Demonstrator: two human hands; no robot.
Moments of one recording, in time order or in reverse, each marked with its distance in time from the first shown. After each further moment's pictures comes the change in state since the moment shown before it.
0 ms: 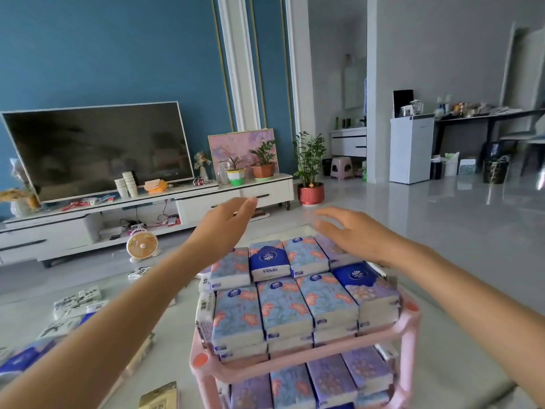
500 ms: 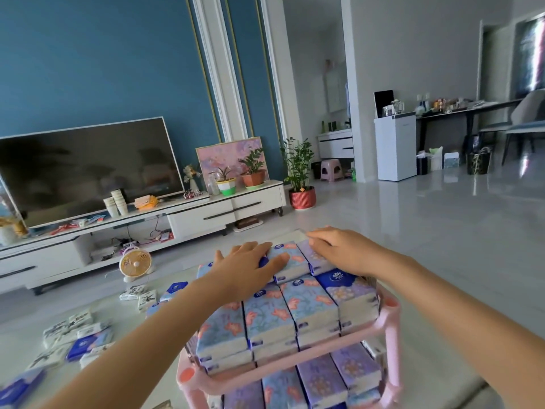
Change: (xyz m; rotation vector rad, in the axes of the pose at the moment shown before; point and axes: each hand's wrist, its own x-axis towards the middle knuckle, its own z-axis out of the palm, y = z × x) left_hand -0.003 0.002 0.048 0.507 -0.357 0.035; right_hand -0.017 0.011 0.003 -0.157 -0.084 0.063
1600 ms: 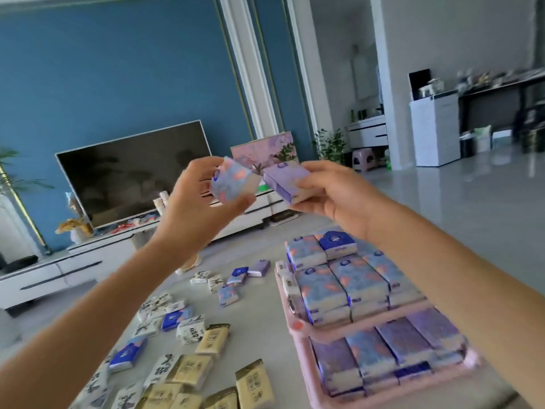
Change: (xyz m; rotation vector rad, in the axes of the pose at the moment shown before) left_hand -0.128 -0.084 -0.104 -0.642 0.778 0.132; right_hand -0.011 -0.178 -0.012 1.418 0.173 -0.015
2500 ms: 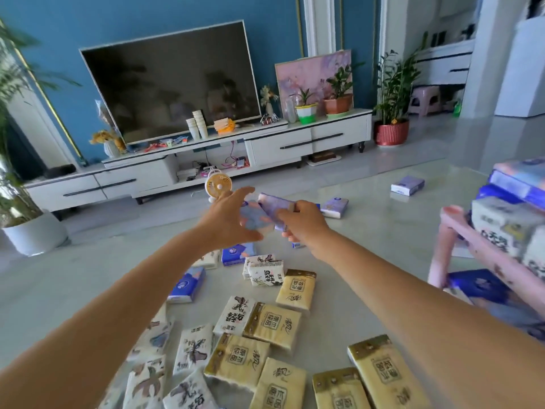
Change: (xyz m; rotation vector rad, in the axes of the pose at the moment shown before) left_hand -0.012 -0.327 -0.047 0.486 -0.485 -0.347; right_hand 0.136 0.303 0.167 -0.563 -0.009 0.276
